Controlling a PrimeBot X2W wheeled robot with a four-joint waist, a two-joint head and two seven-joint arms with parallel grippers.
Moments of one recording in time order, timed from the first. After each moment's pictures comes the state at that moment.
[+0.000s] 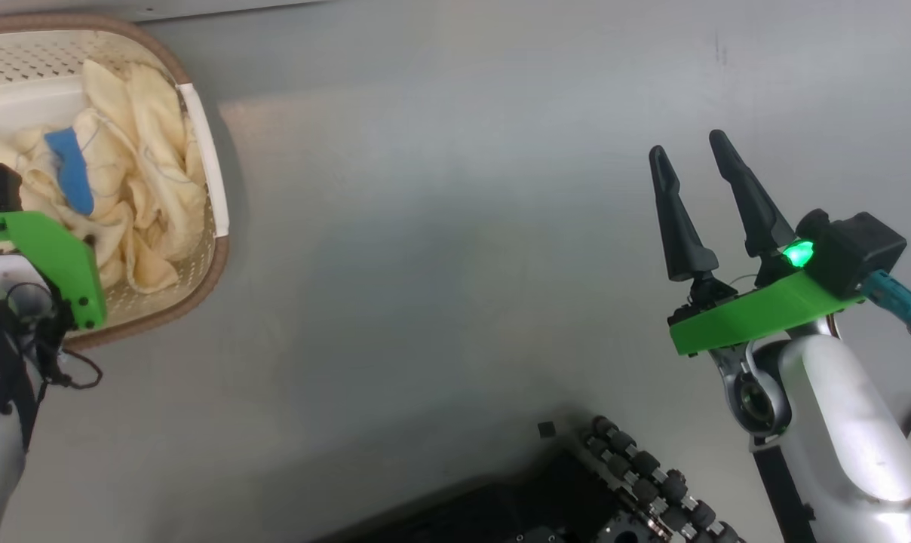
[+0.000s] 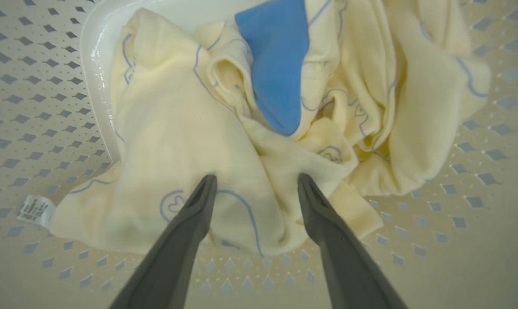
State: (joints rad) left arm -0.96 0.38 -0.58 1.14 -0.64 -0.13 0.21; right arm -0.35 -0.05 0.16 0.15 0.29 0.13 -0.25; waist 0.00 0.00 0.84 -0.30
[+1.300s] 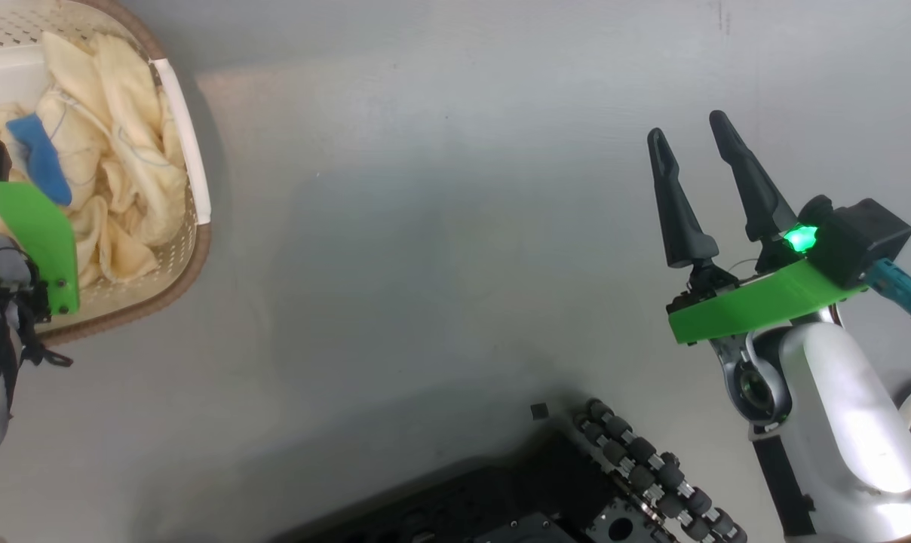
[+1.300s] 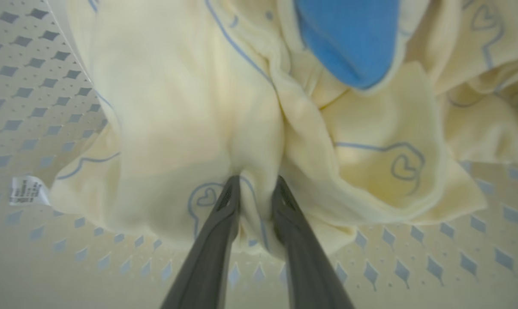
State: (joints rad) left arm -1.11 0.38 -0.72 1.28 -0.61 -0.09 0.49; right arm -0.38 -0.05 0.17 0.13 0.28 0.13 -0.25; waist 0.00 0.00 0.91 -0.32
